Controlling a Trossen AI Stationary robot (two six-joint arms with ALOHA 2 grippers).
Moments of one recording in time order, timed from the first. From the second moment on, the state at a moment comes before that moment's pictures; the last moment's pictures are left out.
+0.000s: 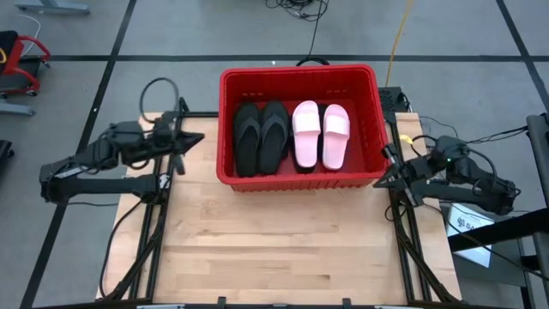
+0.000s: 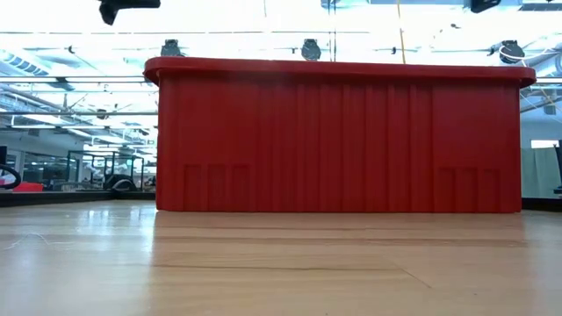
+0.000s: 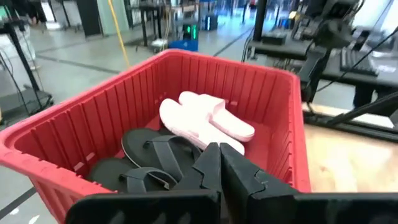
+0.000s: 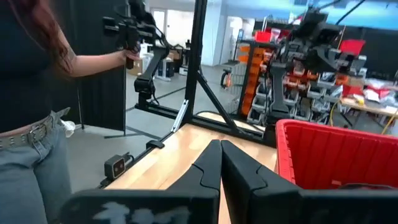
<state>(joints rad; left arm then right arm) 0.21 0.59 0.88 -0.48 -0.15 -0.07 -0.24 0.26 0.60 -0.35 -0.64 -0.12</state>
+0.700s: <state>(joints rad) 0.21 0.01 0.57 -0.47 -0.07 -0.08 -0.24 0.01 0.46 -0.32 -0.79 -0.04</state>
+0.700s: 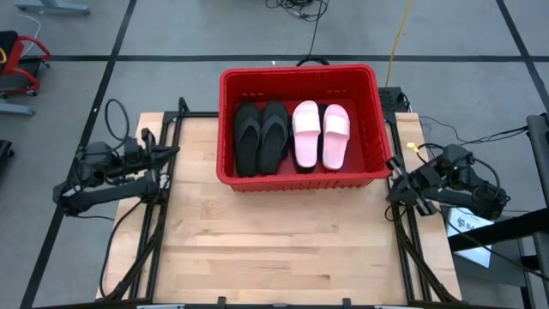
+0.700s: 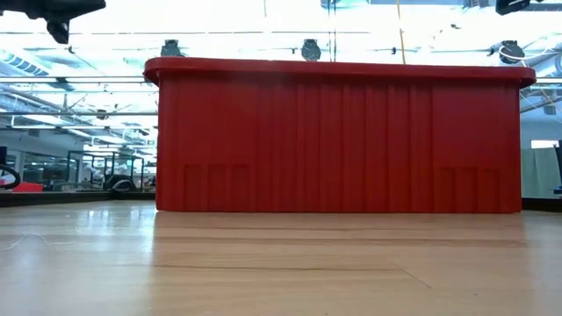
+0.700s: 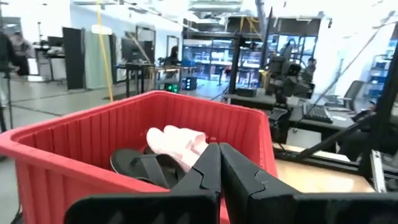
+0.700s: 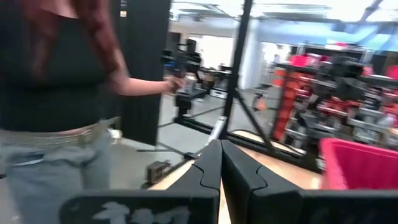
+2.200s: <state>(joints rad) 0.21 0.01 0.01 0.08 0.49 -0.09 -0.24 0.00 0.02 0.51 -1.18 0.38</state>
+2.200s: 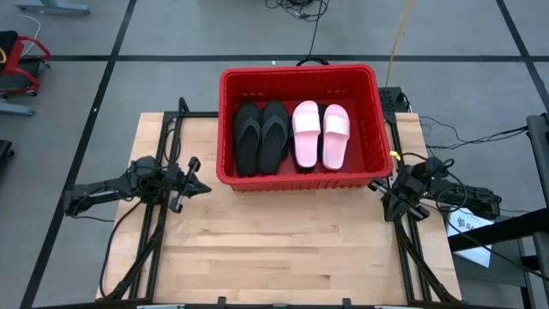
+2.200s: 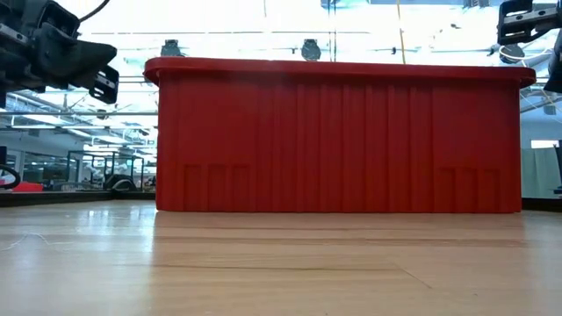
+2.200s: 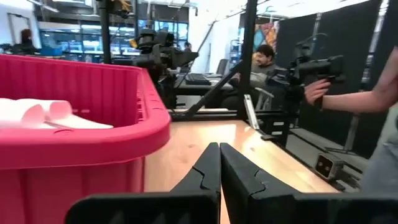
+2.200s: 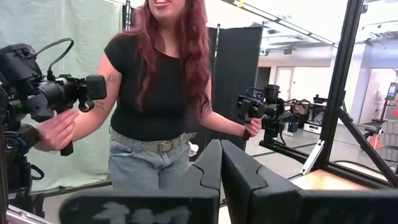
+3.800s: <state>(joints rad) 0.21 0.01 0.01 0.11 0.35 -0.14 -0.24 0.00 0.01 0.51 -1.18 0.38</state>
